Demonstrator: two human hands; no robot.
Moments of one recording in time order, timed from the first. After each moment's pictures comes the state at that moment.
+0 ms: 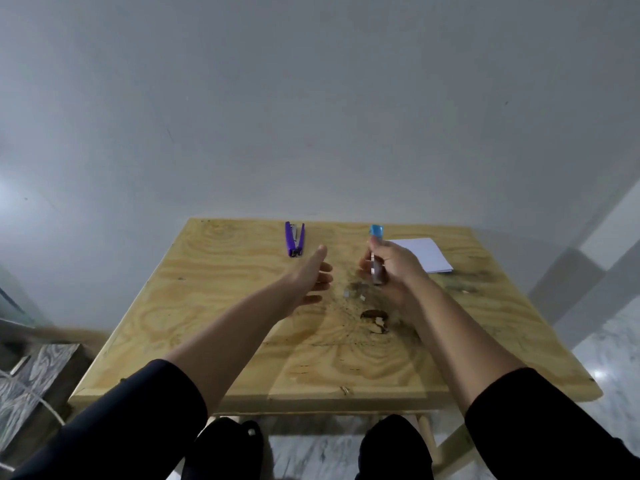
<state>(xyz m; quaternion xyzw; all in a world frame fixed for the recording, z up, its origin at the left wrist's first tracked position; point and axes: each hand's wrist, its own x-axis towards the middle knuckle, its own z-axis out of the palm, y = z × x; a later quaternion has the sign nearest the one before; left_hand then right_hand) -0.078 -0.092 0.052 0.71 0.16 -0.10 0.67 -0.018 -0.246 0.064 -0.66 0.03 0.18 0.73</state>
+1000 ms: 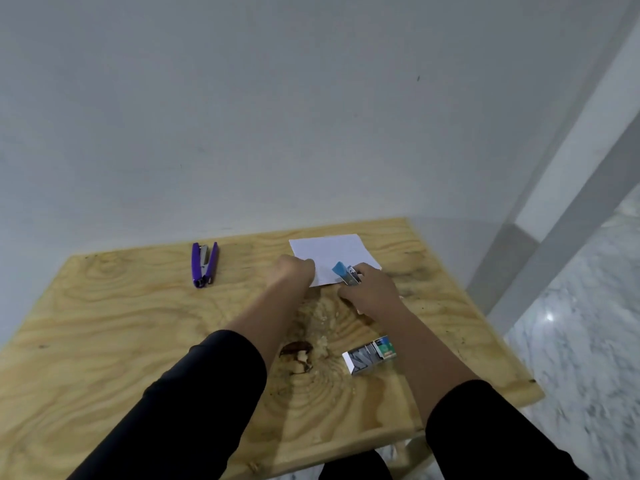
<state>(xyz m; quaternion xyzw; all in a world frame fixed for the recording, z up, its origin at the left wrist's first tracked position) 0.059 -0.199 0.024 0.83 0.30 -0.06 0.47 0.039 -0.340 0.006 -0.91 0.01 0.07 0.42</state>
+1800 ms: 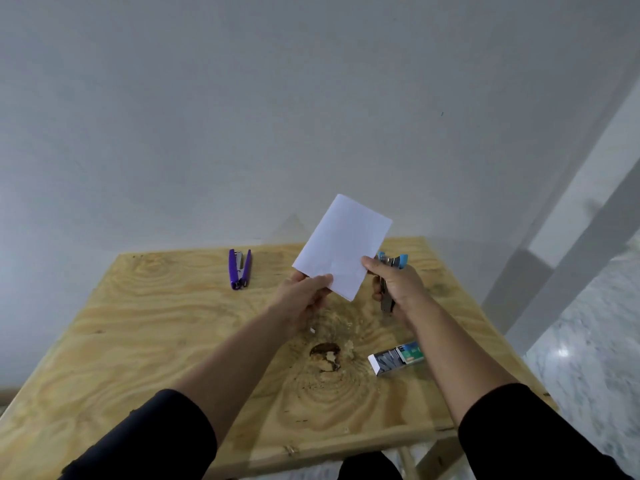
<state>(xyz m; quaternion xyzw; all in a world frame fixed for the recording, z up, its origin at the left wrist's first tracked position) -0.012 -0.157 0.034 0.56 0.13 -0.07 0.81 0.029 -0.331 0.049 -0.70 0.06 0.08 0.71</state>
